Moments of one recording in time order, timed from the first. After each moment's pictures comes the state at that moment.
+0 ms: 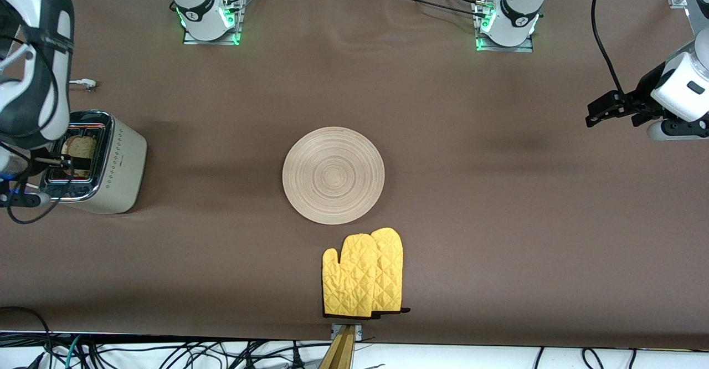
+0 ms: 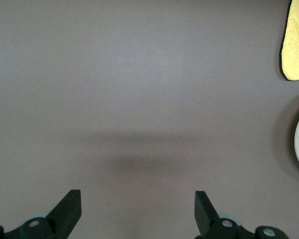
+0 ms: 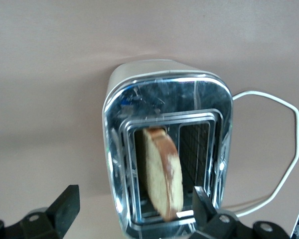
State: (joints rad) left arm -0.10 0.02 0.09 -1.66 -0.03 1.64 -0.08; right arm 0.36 0.47 -0.64 -1.47 0.06 1.65 -0.20
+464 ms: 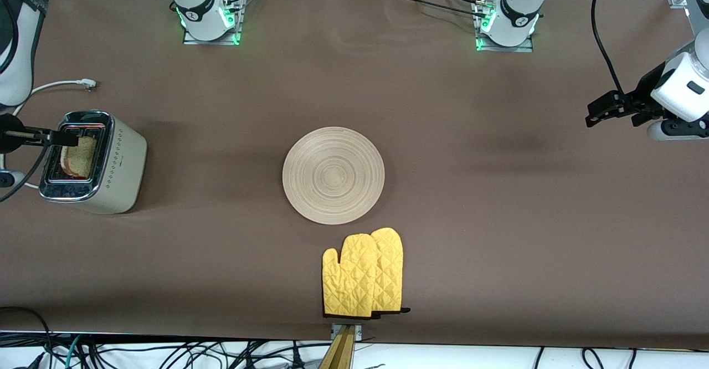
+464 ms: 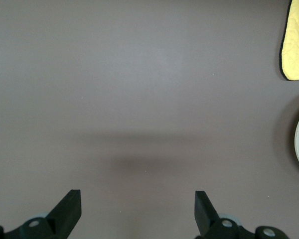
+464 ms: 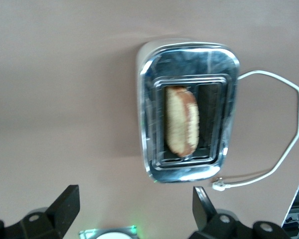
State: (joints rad) left arm -0.10 0.02 0.09 -1.66 -0.03 1.64 -0.08; right arm 0.38 0.44 -0.63 -1.29 0.09 1.38 -0.21
